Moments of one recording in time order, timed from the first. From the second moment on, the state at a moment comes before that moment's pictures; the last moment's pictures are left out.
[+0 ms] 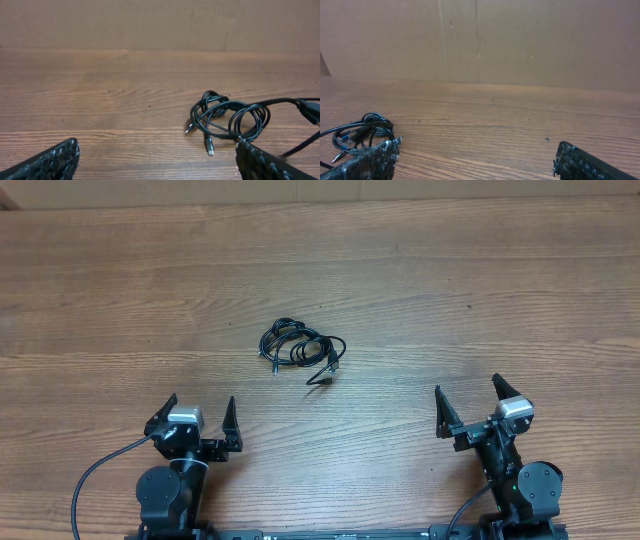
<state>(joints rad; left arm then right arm) 0.01 0.01 0.09 -0.27 0.09 -0.04 0.10 0.01 0.02 -0.02 -0.14 0.05</state>
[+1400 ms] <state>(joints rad) 0.01 0.71 0.58 -0.54 0.10 0.05 0.10 0.01 0.02 -0.02 -0.14 0.05</state>
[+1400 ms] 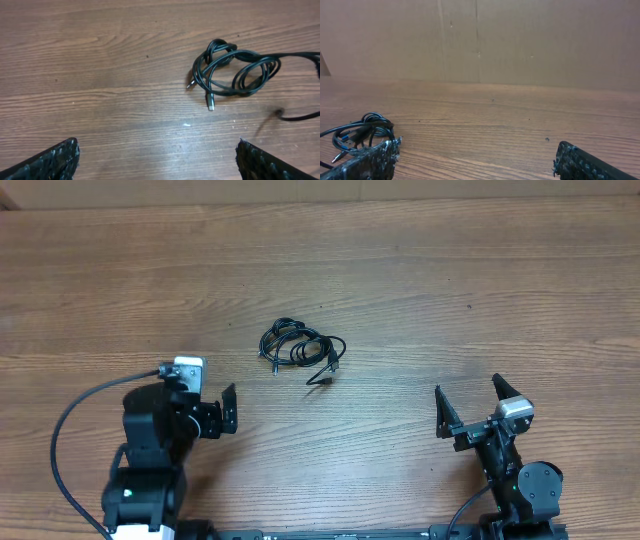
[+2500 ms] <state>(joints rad) 0.01 1.17 1.07 -1.01 0.12 0.06 0.10 0.01 0.02 -0.02 -0.14 0.05</state>
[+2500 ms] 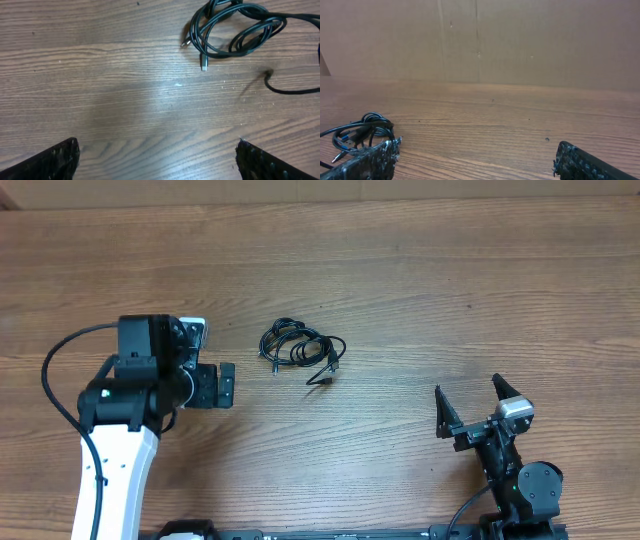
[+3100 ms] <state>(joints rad) -0.07 1.35 1.30 -1.16 0.22 0.11 0.10 0.01 0.02 -0.02 -0.14 0.05</state>
